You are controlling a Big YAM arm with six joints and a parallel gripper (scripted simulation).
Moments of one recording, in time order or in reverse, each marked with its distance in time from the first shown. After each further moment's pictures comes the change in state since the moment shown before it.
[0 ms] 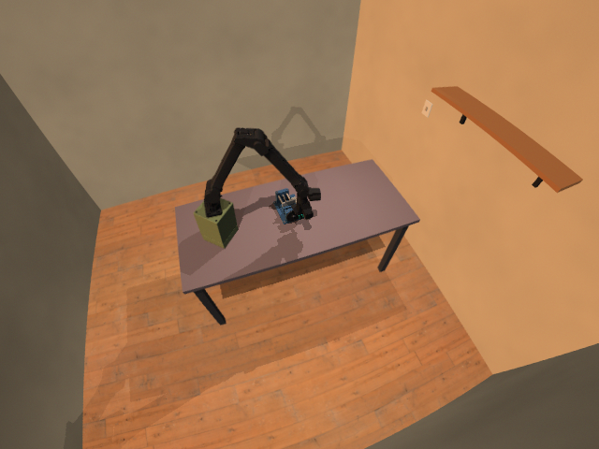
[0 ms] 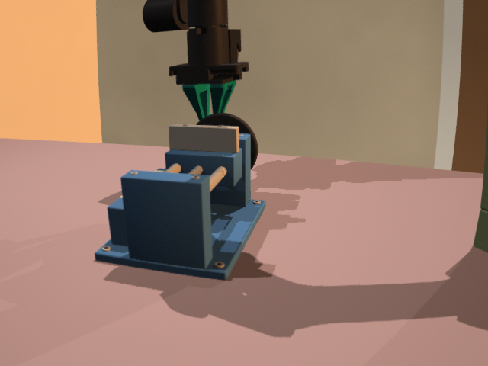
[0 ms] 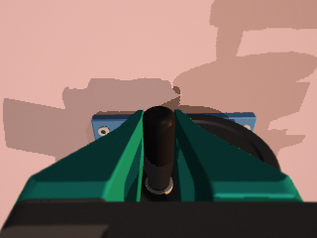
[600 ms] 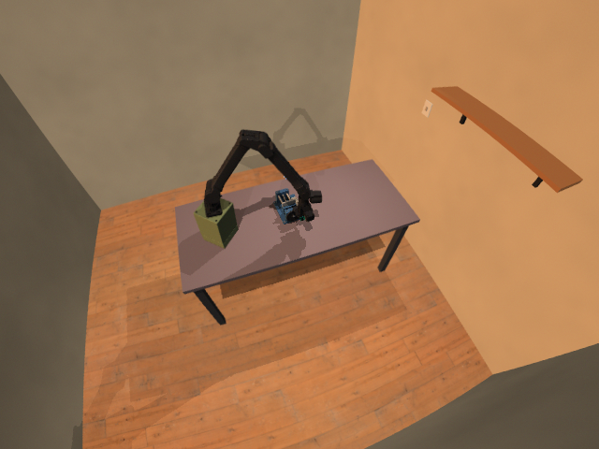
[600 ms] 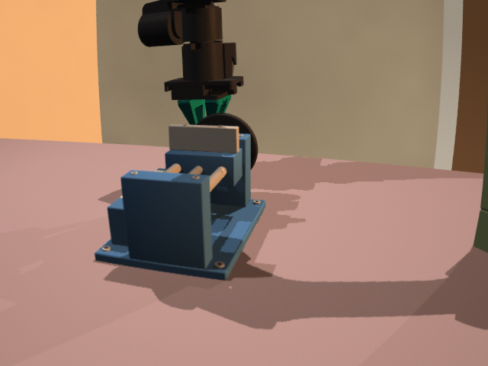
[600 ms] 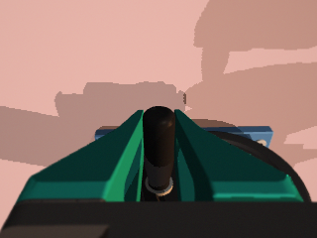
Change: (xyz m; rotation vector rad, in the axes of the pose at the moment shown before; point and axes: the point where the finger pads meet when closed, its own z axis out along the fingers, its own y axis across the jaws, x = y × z) arm 0.000 0.008 0.022 0.007 0.002 -0.001
